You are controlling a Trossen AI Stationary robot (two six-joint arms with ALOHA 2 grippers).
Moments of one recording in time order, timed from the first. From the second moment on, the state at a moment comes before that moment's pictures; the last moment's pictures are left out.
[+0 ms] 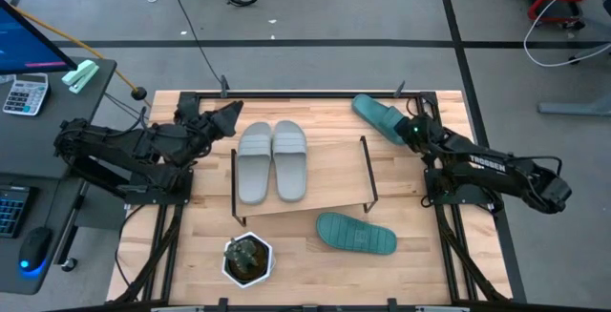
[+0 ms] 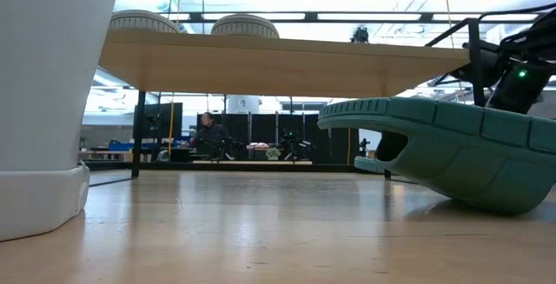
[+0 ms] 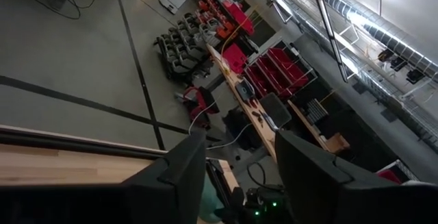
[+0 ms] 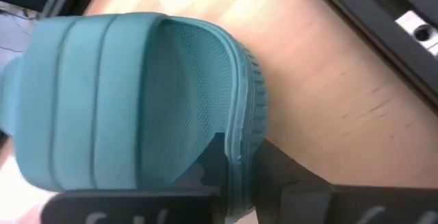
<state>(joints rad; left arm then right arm) -0.23 0.92 0.99 -0.11 -1.13 -0.93 -0.85 0.84 0.19 -0.27 0.20 1.40</state>
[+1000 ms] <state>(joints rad) -0.20 0.92 0.99 -0.11 -1.12 -0.93 -0.86 0.78 0.96 -0.19 -0.12 0.89</state>
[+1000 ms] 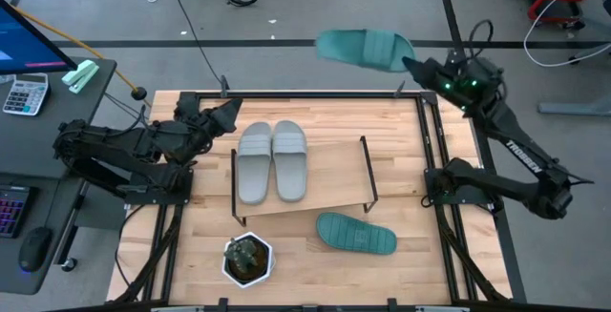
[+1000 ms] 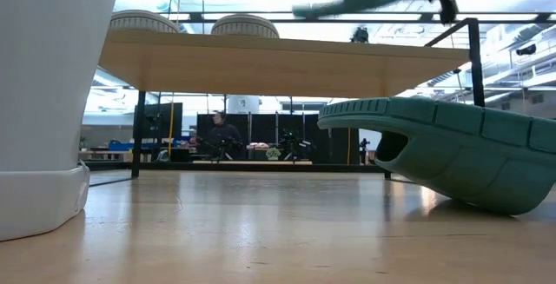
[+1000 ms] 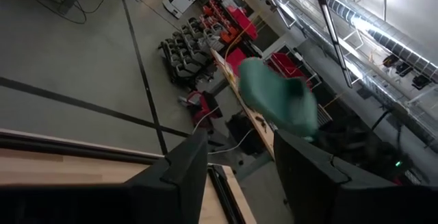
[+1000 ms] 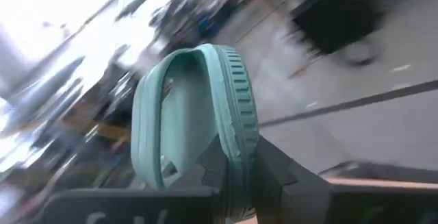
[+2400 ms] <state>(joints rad) -0.15 0.93 0.99 -0.05 -0.73 -0.98 -0.79 1.31 1.50 -0.64 -1.04 0.53</state>
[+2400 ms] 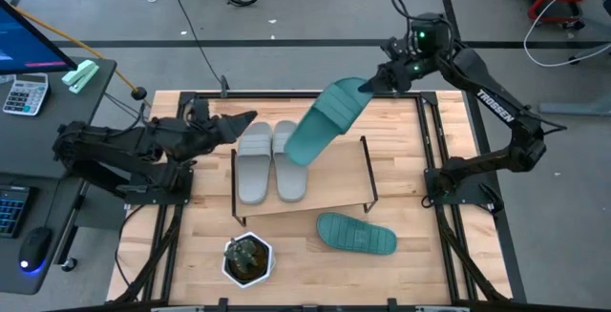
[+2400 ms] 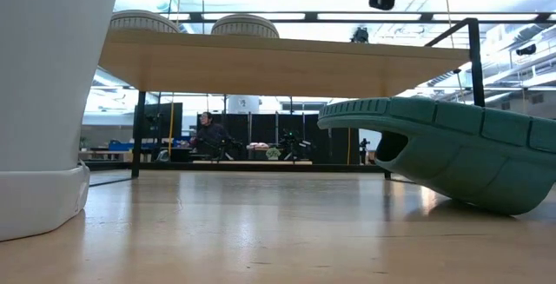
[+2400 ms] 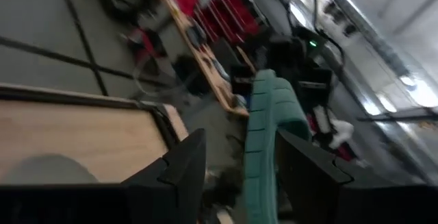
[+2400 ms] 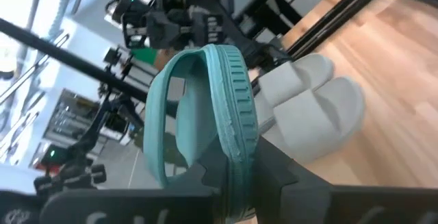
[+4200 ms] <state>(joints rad) -0.06 1.17 0.99 0.19 -0.31 -1.10 -0.75 1.31 1.50 -0.52 -0.80 0.51</state>
